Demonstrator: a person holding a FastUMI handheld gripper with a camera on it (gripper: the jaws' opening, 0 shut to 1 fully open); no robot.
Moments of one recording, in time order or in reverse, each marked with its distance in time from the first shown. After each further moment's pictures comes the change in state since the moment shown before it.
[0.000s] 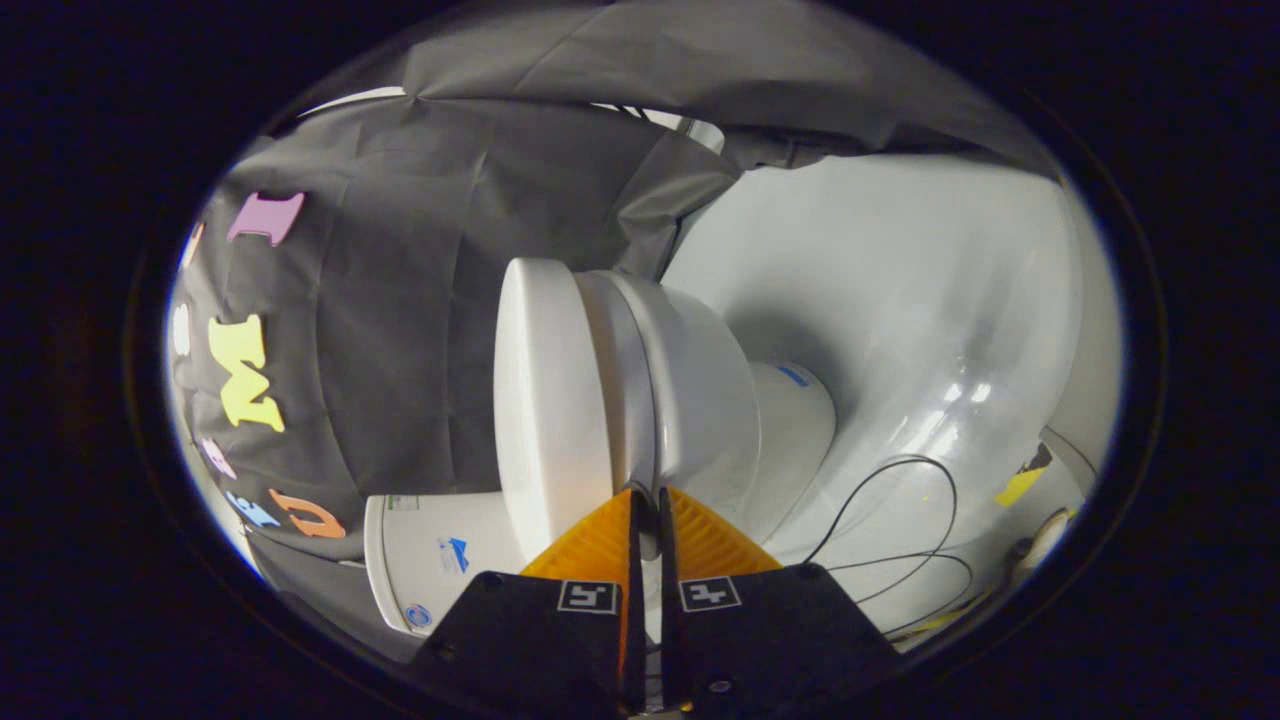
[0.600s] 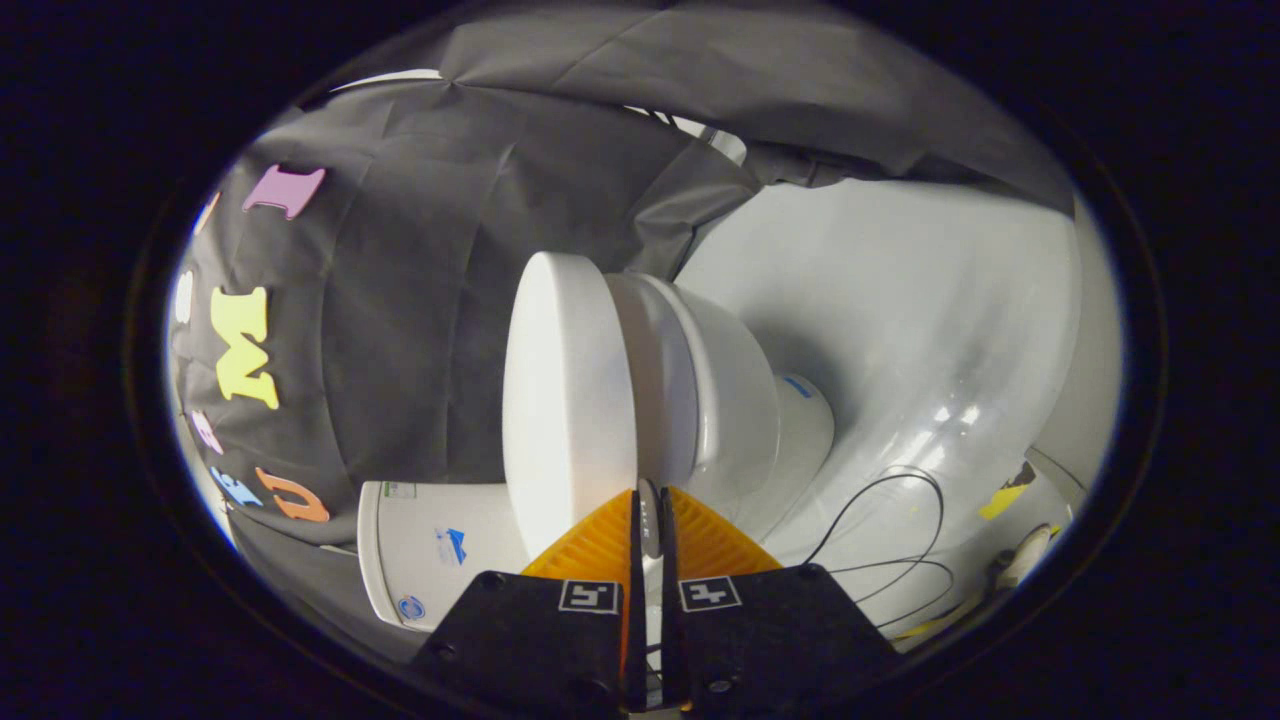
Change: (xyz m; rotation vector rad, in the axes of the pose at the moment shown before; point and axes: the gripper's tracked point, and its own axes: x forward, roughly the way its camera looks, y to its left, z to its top) arm -0.014 0.030 -0.003 -0.060 -0.013 -0.008
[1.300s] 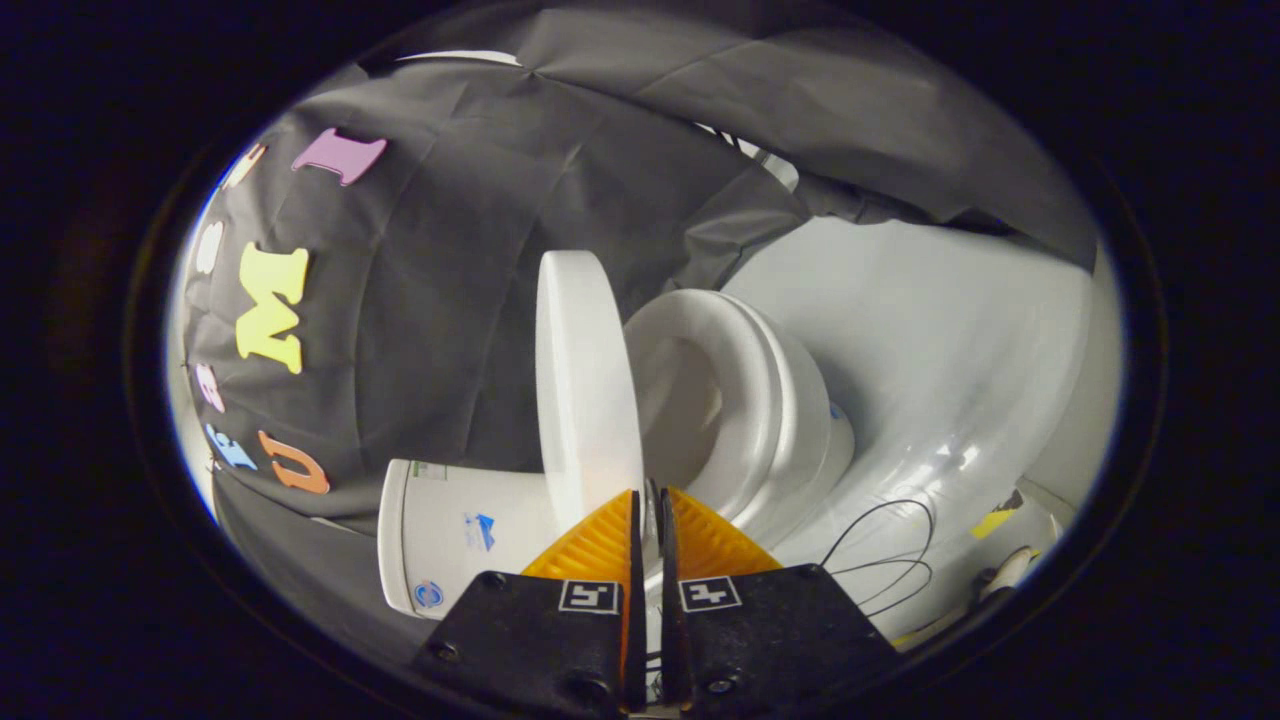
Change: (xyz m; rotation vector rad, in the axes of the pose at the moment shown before) arm -0.033 0.066 -0.010 -0.129 -0.023 0.025
